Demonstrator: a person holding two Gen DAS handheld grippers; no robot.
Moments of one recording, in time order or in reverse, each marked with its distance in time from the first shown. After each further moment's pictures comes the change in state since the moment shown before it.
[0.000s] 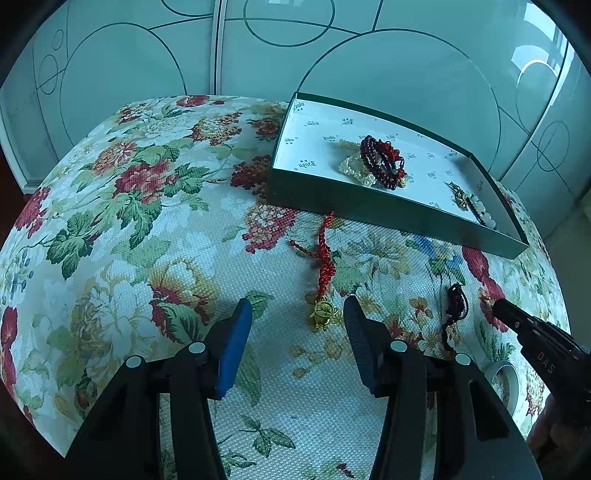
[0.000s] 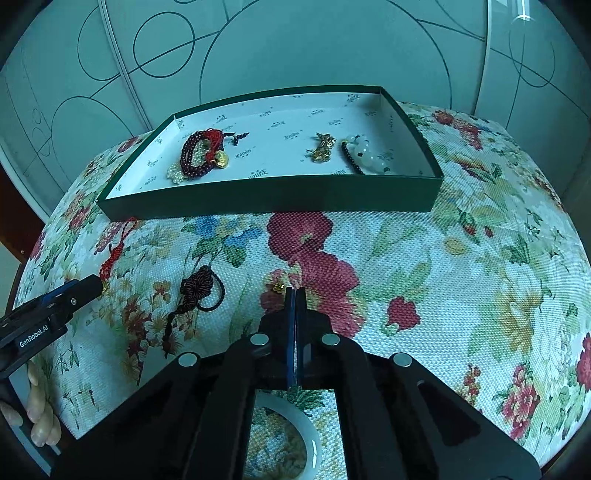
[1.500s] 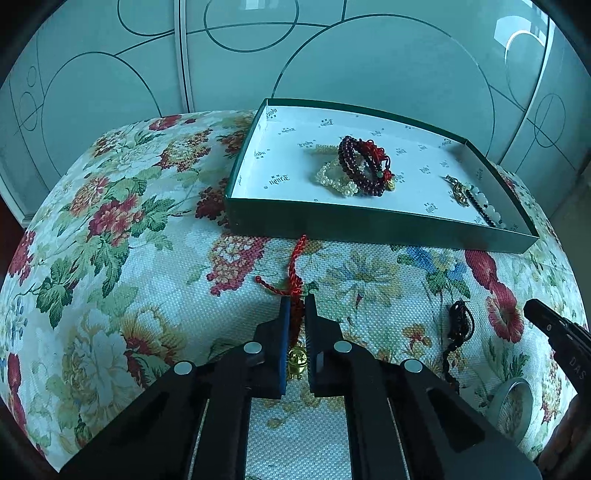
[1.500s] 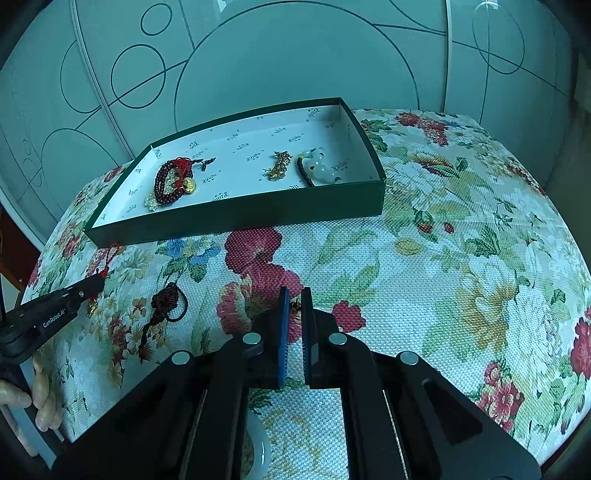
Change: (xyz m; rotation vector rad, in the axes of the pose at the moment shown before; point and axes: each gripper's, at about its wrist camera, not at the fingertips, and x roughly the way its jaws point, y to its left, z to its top) left arm 0.022 -0.025 0.017 0.102 -0.011 0.030; right arm -0.013 -0.035 -0.004 0.091 -0.074 -0.020
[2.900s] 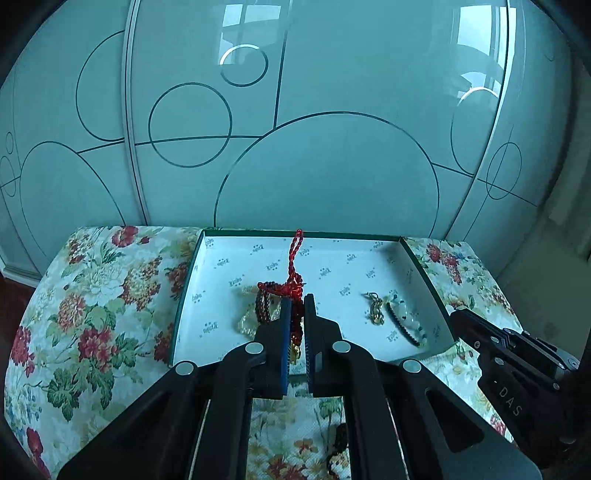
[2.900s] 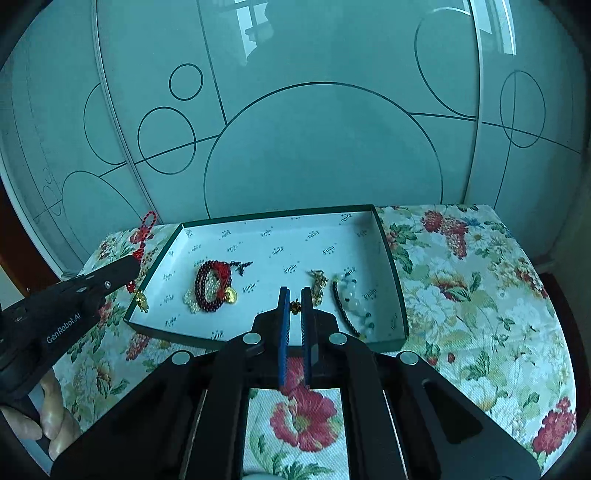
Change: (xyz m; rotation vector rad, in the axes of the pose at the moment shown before) left arm -0.058 -0.063 0.093 0.055 -0.233 -0.112; right arm -0.033 0.029 0.096 -0.063 -0.169 0.053
